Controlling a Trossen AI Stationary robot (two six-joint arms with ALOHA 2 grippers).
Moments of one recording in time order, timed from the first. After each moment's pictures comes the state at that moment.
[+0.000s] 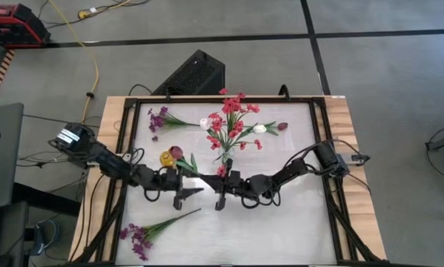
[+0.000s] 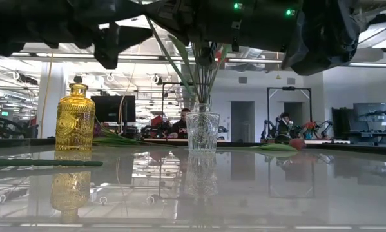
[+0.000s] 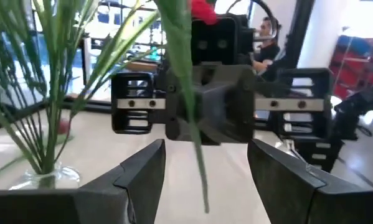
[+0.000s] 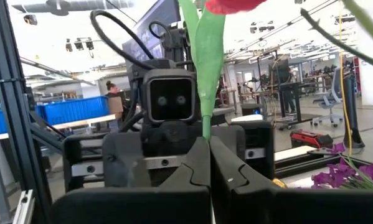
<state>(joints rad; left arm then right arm) -0.39 1.47 0.33 1.25 -0.41 -0.10 0.32 2.12 1.03 1.45 0.51 0.03</state>
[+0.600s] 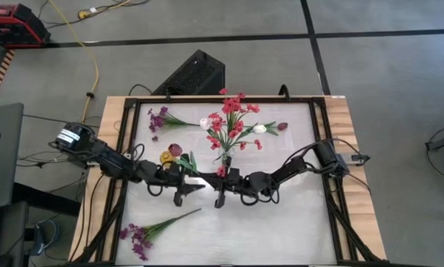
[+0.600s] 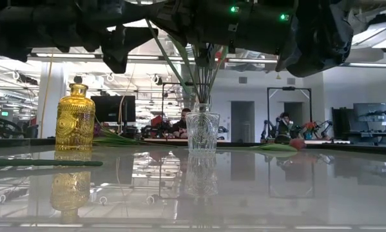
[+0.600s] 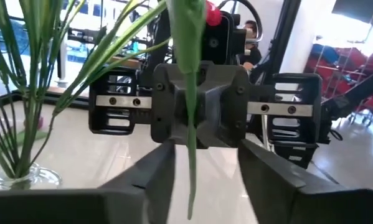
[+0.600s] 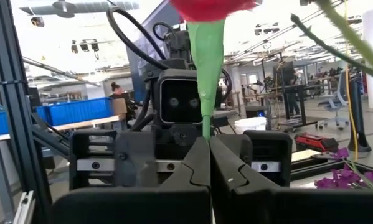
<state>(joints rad) -0.30 1.47 0.33 1.25 -0.25 -0.17 0.29 2.12 1.03 1.46 0.47 0.03</state>
